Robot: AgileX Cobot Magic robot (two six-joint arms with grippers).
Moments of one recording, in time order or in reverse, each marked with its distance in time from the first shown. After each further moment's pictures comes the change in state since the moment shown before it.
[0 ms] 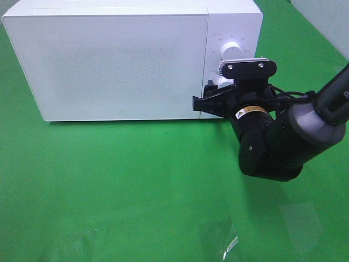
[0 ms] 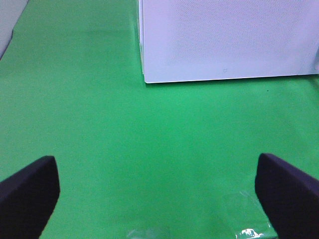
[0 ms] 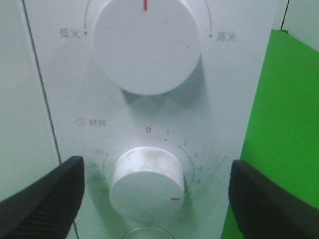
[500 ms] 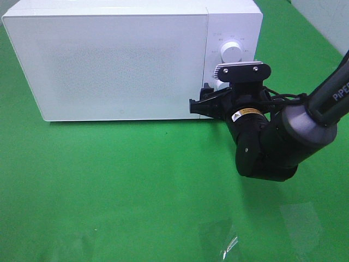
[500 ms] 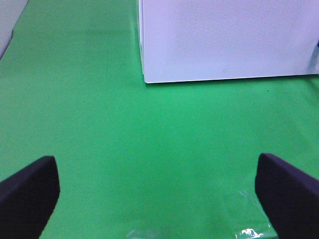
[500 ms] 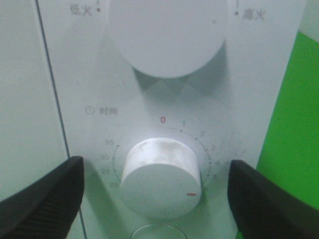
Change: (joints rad) left arm 0.000 0.000 0.000 0.000 0.000 0.000; right arm -0.006 0.037 -0.026 -0.027 0.002 0.014
